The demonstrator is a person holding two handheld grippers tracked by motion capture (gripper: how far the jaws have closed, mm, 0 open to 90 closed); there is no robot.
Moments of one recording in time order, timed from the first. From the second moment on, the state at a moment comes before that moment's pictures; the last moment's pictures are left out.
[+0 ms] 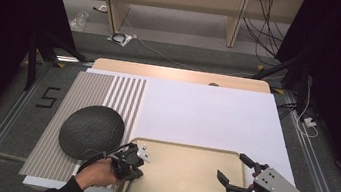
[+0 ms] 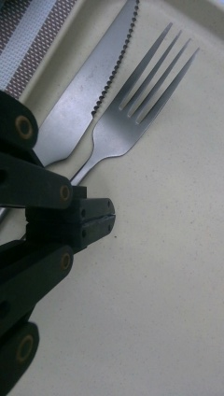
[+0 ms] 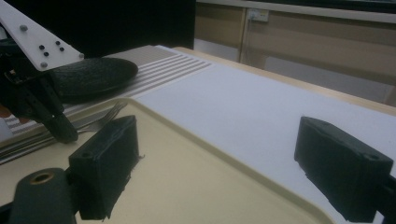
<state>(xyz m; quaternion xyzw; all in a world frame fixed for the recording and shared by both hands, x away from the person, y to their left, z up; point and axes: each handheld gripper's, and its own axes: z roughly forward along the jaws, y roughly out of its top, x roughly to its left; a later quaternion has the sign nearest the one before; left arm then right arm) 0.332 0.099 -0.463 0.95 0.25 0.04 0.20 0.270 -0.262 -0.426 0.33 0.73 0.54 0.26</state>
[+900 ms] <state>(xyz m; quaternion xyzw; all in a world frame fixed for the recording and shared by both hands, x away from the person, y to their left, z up) 0.336 0.121 -0.426 0.89 0.32 0.09 0.32 0.270 -0.263 -0.425 0.33 0.73 0.54 0.26</state>
